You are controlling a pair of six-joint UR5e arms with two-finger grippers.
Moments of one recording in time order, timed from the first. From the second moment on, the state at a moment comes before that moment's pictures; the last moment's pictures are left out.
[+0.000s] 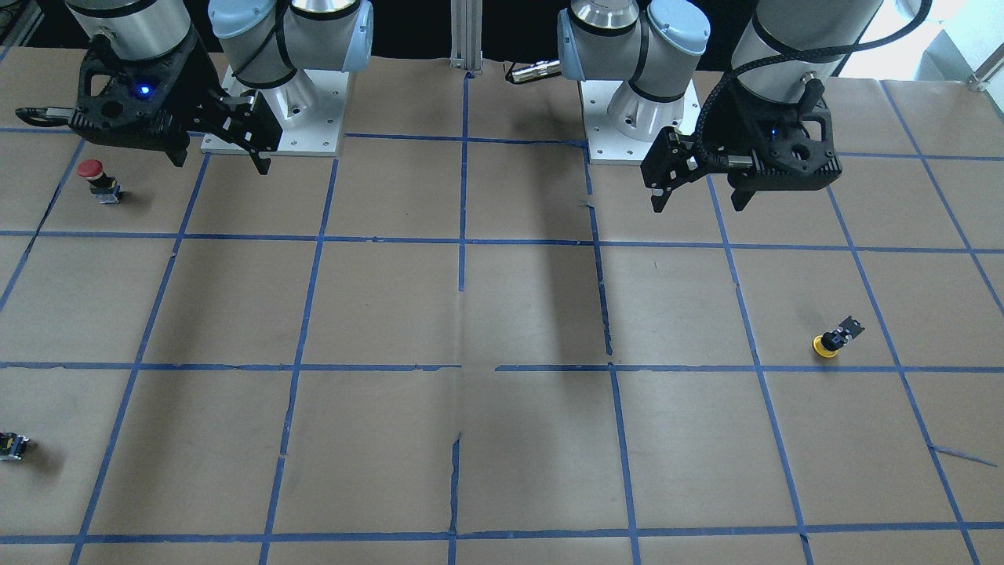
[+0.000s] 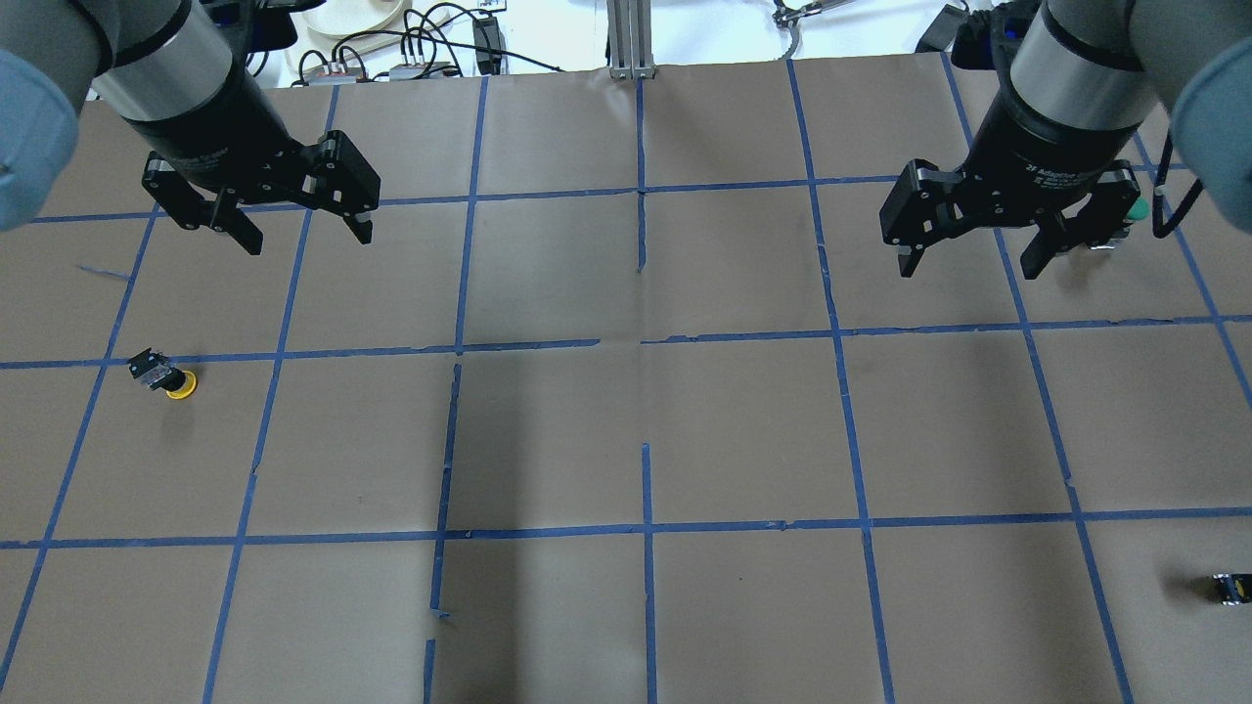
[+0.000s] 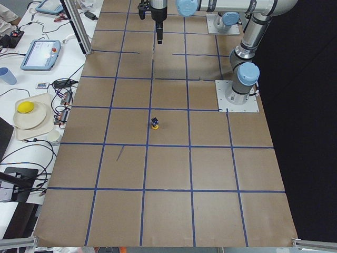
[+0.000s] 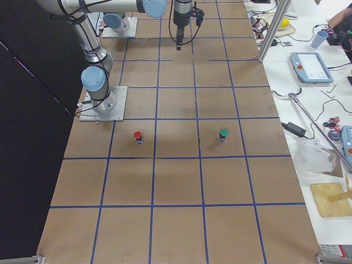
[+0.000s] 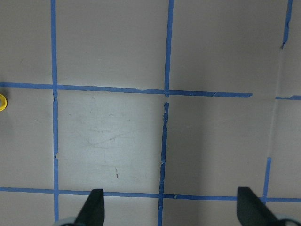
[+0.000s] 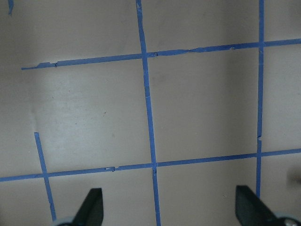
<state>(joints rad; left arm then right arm) -1.53 -1.56 -1.56 -1.58 1.56 -0.01 1.54 -1.65 1.63 -1.49 -1.59 0.05</state>
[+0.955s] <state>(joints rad) -1.43 -1.57 -1.56 -1.59 1.58 0.01 1.54 -1.65 1.63 -1.49 -1.59 0.05</state>
